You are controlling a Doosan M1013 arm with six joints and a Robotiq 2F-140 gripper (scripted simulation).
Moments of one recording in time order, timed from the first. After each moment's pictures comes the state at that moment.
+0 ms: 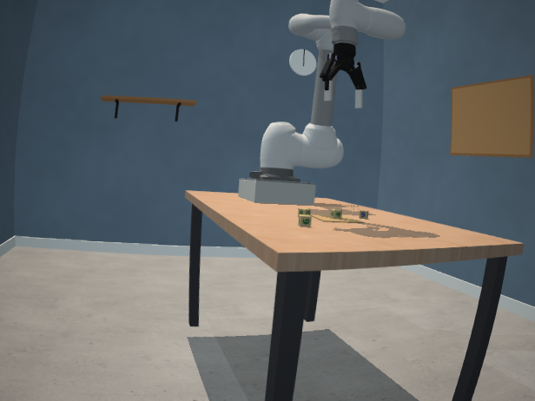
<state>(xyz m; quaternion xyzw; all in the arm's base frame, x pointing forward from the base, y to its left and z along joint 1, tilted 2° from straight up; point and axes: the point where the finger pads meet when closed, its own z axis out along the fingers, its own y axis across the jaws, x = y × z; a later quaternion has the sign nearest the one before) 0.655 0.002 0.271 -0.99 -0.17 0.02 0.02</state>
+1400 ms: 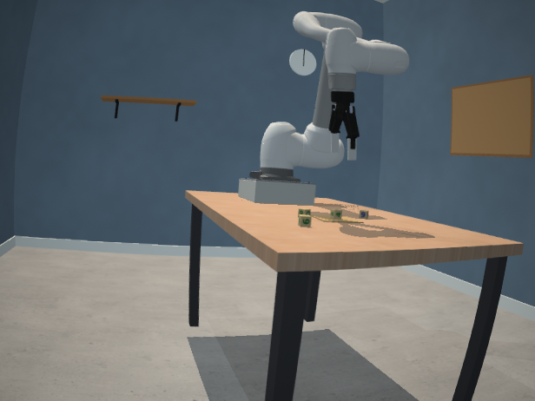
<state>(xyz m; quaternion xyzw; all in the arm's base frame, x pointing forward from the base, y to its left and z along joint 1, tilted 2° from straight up) 0.646 0.010 0.103 -0.73 -0.67 0.02 0.12</state>
